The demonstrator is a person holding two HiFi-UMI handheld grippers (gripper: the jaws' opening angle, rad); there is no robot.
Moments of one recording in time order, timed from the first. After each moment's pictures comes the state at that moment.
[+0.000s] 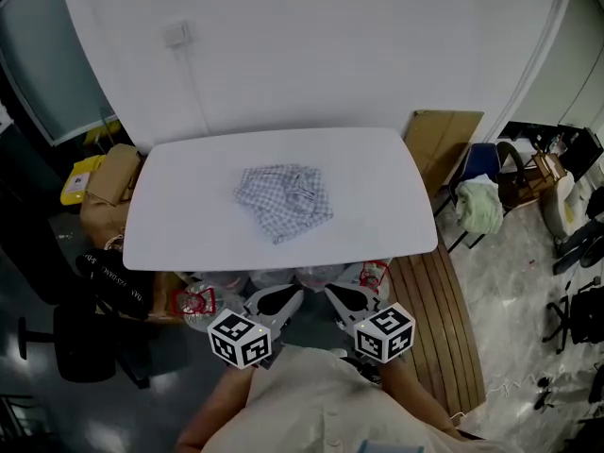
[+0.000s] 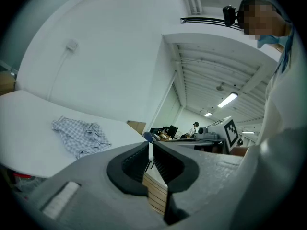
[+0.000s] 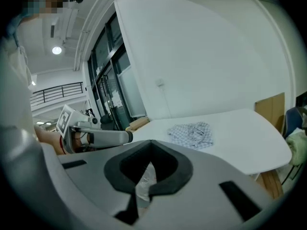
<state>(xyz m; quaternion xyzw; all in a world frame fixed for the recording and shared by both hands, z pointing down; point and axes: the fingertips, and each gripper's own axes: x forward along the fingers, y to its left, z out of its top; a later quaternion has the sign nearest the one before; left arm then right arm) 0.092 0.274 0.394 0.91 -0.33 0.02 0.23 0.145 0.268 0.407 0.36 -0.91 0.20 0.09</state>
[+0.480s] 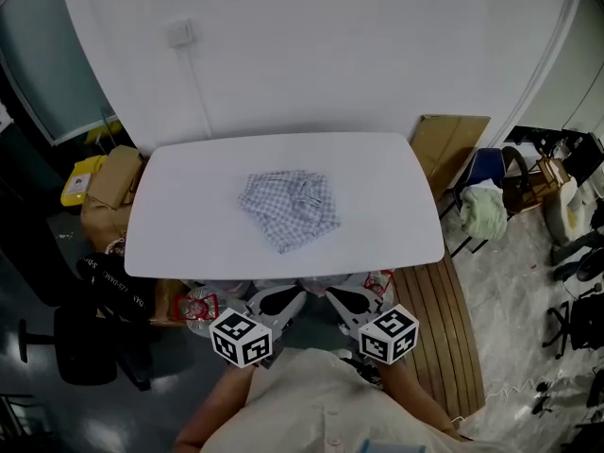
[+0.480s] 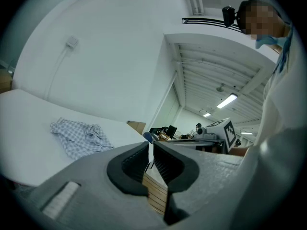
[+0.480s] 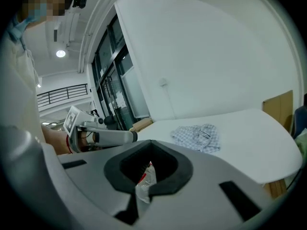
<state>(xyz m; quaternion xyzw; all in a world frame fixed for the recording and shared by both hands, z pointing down) 0.078 0.239 0.396 0.92 -0.32 0.02 0.23 0.127 0.239 0.407 0.33 -0.92 0.20 0.09</state>
